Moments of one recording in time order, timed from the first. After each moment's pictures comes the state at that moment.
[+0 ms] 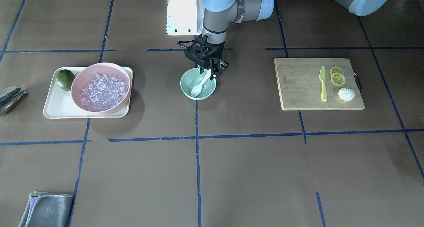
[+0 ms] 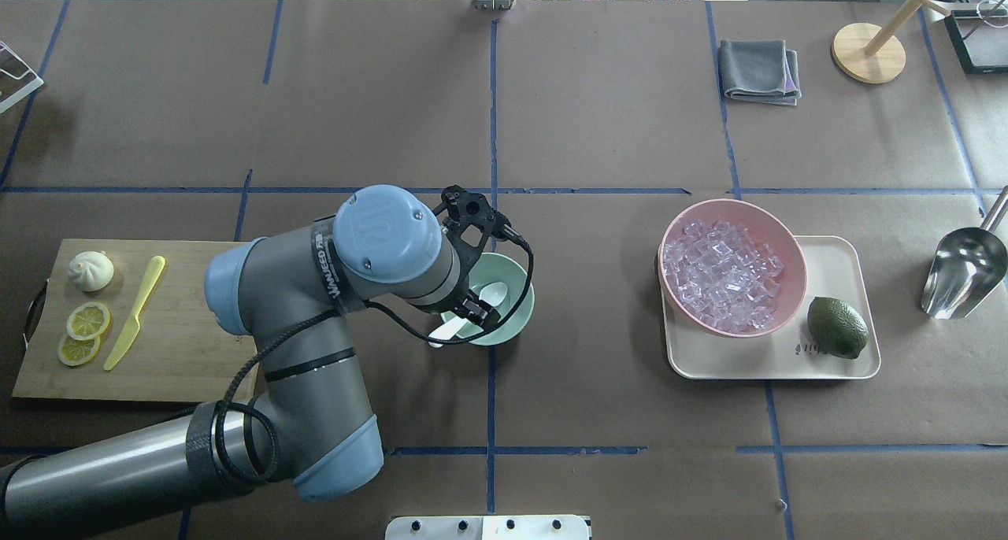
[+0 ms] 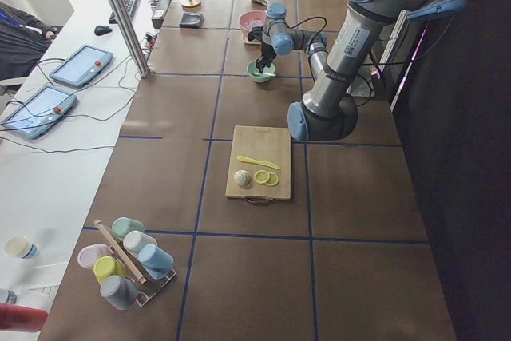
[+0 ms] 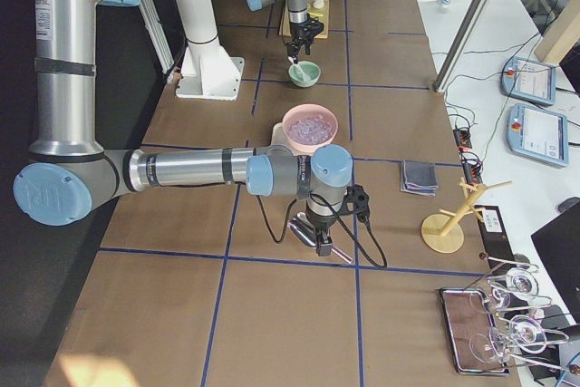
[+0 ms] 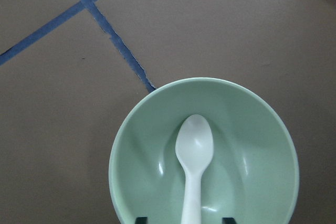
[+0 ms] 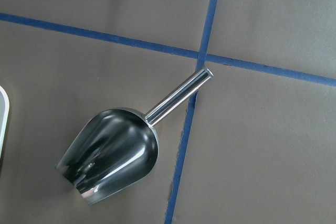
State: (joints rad) left arm -0.46 -2.28 -1.72 -1.60 -1.84 -0.67; right arm 1.51 -1.64 1.74 -1.64 2.31 -0.13
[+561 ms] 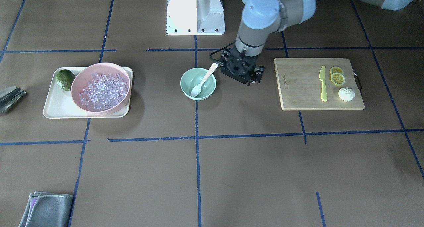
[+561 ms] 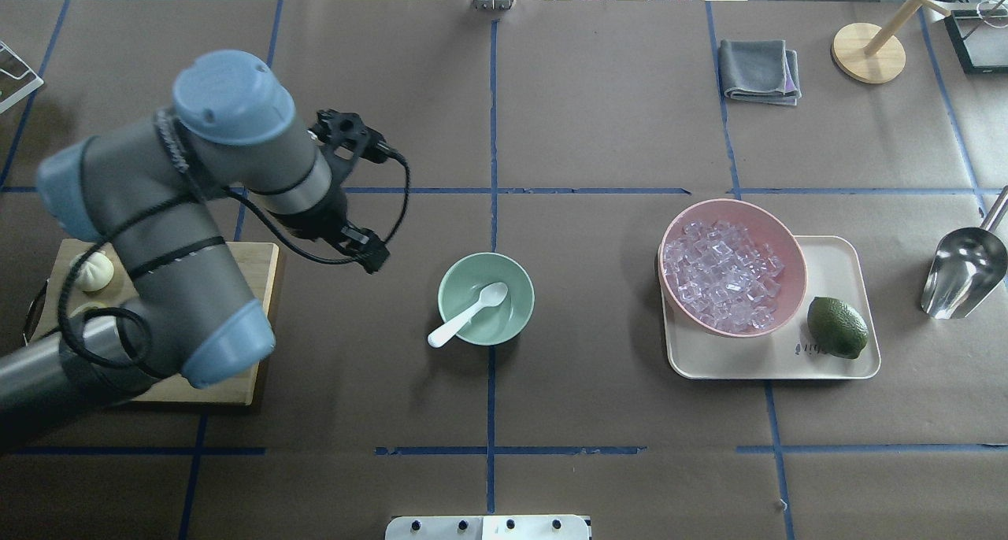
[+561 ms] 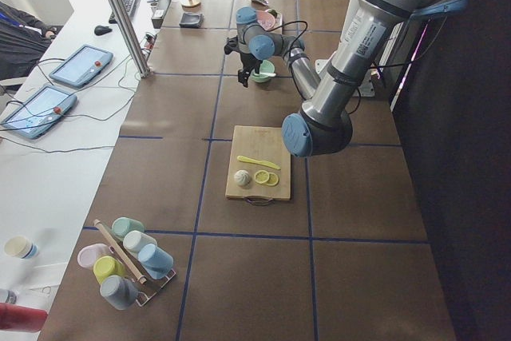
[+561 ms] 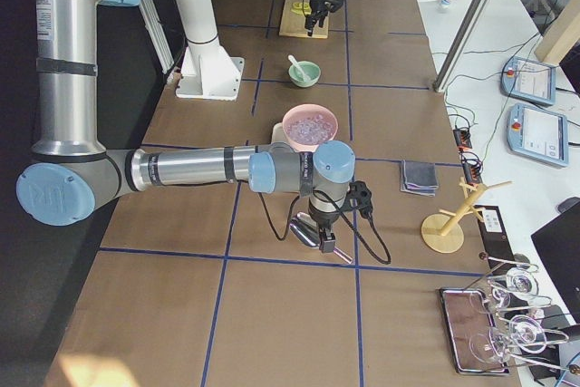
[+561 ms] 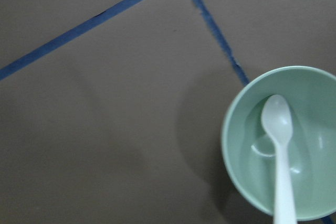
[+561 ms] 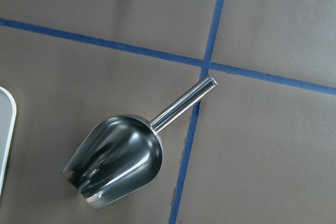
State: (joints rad) left arm -0.73 -2.10 -1.83 -1.48 -2.12 -0.51; right arm 1.51 -1.63 1.74 -1.64 2.31 -0.12
